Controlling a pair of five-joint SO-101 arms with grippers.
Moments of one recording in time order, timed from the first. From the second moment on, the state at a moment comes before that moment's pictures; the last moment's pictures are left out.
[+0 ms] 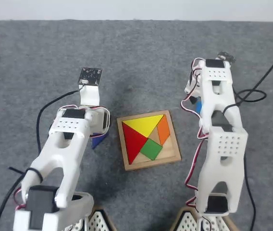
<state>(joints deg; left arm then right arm) -1.2 -12.5 48.2 46.6 4.2 -2.5 47.3 -32.9 81.2 -35.5</state>
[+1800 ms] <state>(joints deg) -1.2 -12.5 48.2 46.6 4.2 -31.6 3.8 14.6 73.7 -41.2</state>
